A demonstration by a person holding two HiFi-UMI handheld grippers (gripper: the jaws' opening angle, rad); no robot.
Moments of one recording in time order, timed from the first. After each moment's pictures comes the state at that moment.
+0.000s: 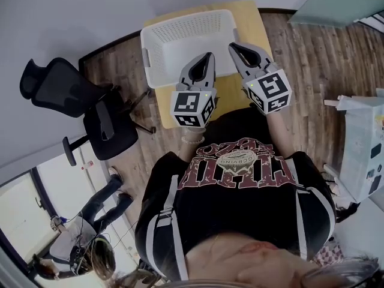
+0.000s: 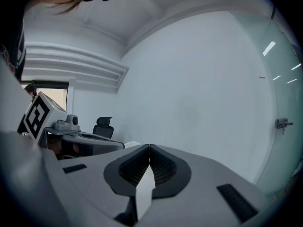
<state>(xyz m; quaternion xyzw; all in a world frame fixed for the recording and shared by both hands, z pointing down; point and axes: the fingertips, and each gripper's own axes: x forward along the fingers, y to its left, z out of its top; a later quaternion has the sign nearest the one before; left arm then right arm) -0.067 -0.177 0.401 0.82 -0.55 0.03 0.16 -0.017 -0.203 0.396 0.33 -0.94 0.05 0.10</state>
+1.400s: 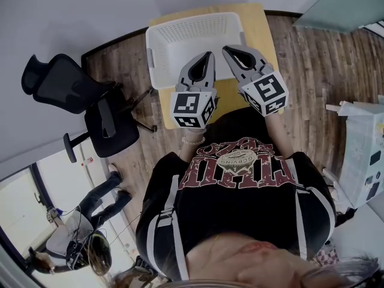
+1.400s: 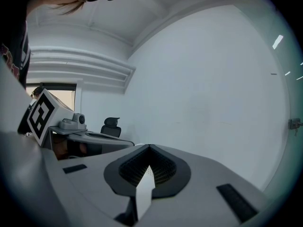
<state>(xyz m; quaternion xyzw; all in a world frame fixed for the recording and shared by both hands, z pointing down) -0.083 -0.188 0.392 0.81 -0.57 0.02 0.15 -0.051 -0.203 0.390 0.29 -0.95 0.04 0.10</state>
